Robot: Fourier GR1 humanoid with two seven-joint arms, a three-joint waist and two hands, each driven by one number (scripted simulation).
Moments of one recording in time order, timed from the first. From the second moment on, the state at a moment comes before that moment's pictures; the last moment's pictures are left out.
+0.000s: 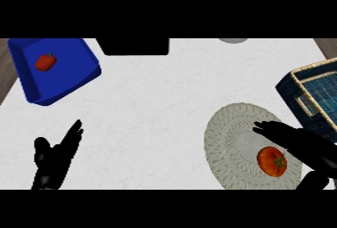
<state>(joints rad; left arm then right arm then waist) 0.11 0.35 -0.17 -1.48 0.23 0.15 0.19 -0.02 -0.64 0.19 -1.64 0.77 0.47 -0.30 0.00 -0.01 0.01</state>
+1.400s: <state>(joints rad) 0.12 0.32 -0.11 -1.47 0.19 0.11 0.20 0.01 -0.55 0.23 -1.57 1.00 0.22 -0.42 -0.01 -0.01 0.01</state>
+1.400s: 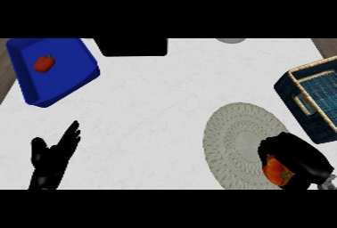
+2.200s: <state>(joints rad) 0.19 0.32 -0.08 -1.52 0.19 0.12 0.22 0.48 -0.40 0.02 -2.20 0.52 0.27 -0.24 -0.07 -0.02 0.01</state>
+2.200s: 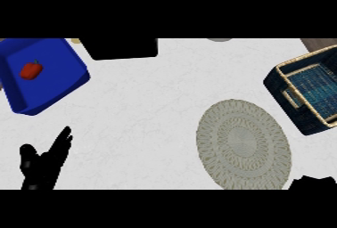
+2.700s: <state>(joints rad) 0.17 0.32 -0.09 -1.53 0.18 0.11 0.23 0.43 -0.42 -0.38 -2.45 -0.01 0.31 0.09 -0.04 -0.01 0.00</state>
